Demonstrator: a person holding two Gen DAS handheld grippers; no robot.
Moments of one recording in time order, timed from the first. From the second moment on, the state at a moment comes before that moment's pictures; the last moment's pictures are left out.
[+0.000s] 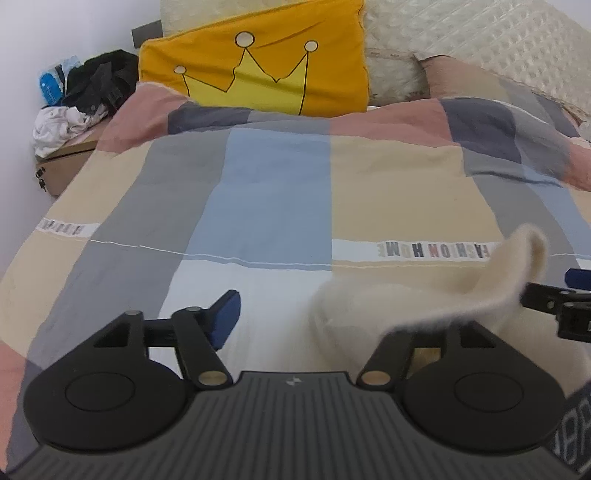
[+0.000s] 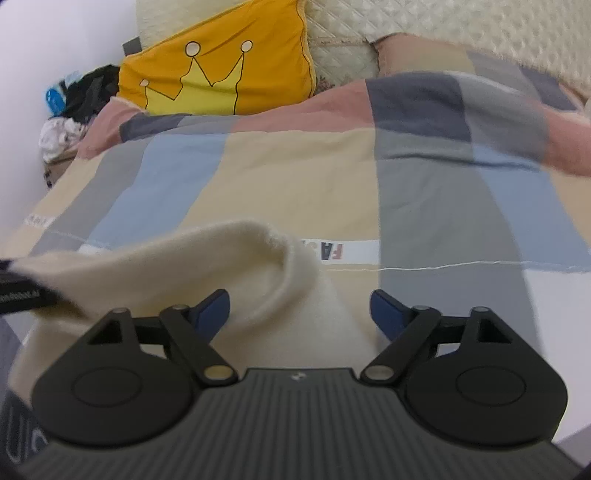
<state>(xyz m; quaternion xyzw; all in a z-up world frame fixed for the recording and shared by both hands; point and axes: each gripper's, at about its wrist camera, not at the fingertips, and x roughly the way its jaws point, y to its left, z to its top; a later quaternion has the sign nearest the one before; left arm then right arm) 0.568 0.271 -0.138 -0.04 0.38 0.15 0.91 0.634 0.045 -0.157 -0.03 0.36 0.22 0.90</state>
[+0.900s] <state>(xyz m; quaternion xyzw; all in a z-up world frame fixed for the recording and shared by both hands) 0.524 0.232 -0.085 -0.11 0.36 0.14 0.91 0.566 0.015 -0.110 -0.01 0.33 0.26 0.91</state>
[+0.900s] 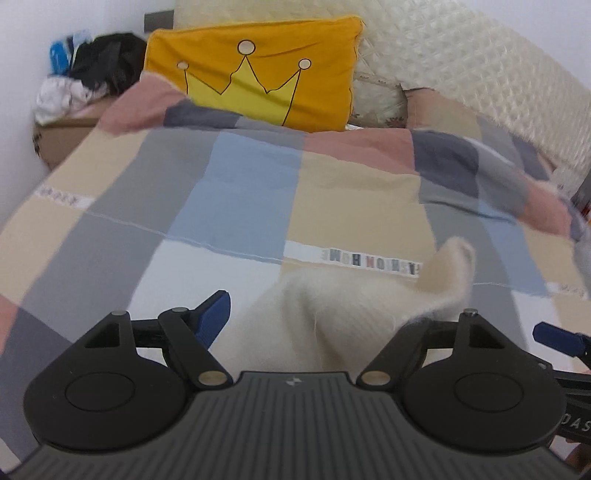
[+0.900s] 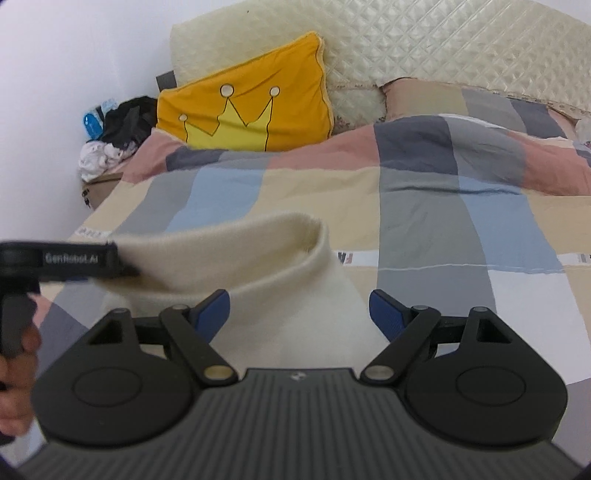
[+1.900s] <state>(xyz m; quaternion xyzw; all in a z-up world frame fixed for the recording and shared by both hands) 0.646 0.226 -0.131 0.18 0.46 0.08 0.86 0.602 0.095 -0.228 0.06 0.29 0.31 0.91</state>
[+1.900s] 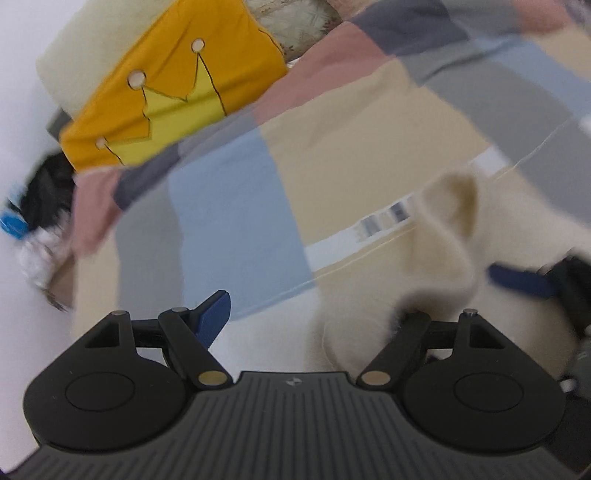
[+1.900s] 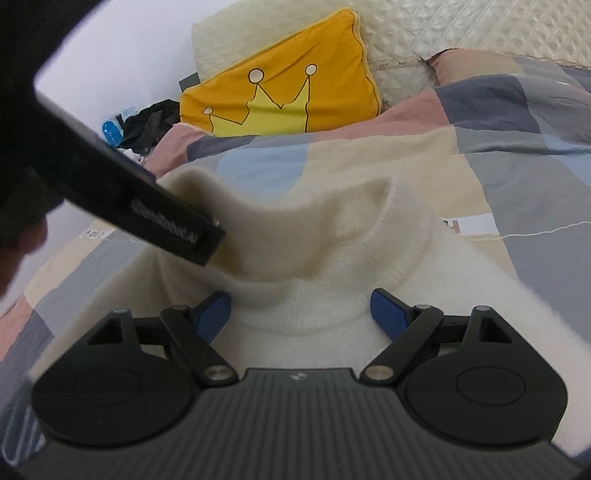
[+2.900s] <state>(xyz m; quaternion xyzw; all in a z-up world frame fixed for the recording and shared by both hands) 0.563 0.215 -0.151 0.21 0.29 0.05 0.93 0.651 0.061 -0.183 0.26 0.35 0.40 0.81</state>
